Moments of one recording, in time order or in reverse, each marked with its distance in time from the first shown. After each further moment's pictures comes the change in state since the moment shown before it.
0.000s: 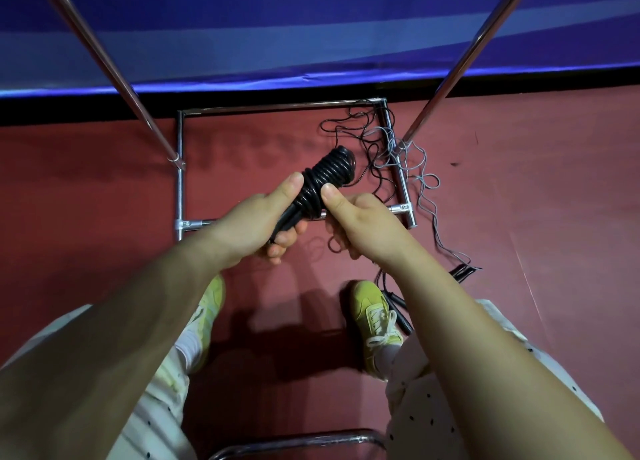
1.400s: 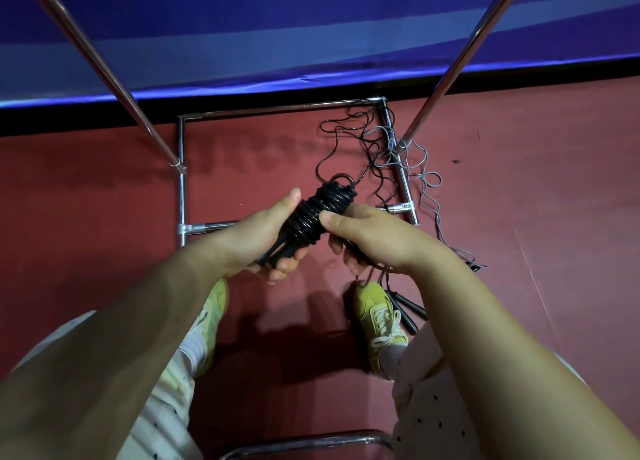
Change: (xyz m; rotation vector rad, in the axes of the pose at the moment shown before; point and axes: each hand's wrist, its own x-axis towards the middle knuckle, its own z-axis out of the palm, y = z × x) left_hand 0.014 -0.019 -0.004 -0.014 -0.248 -0.173; right_hand -0.005 0.002 -0.013 0.030 -0.256 0.052
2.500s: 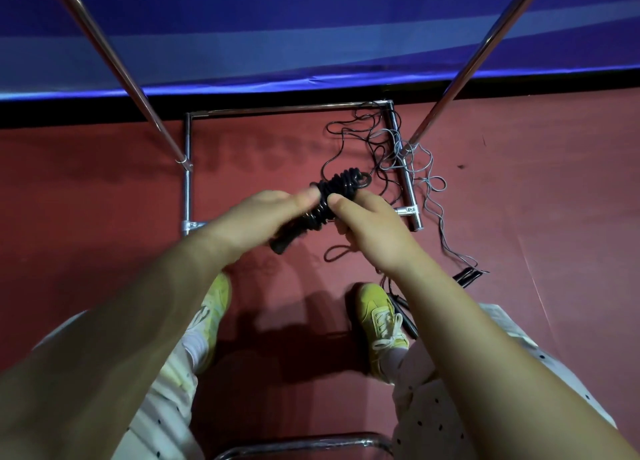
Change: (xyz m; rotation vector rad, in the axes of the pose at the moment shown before) left_hand -0.007 0.010 -0.008 0.148 0.347 0.136; right_hand 0.009 -0.003 0.018 0.072 0.361 -0.104
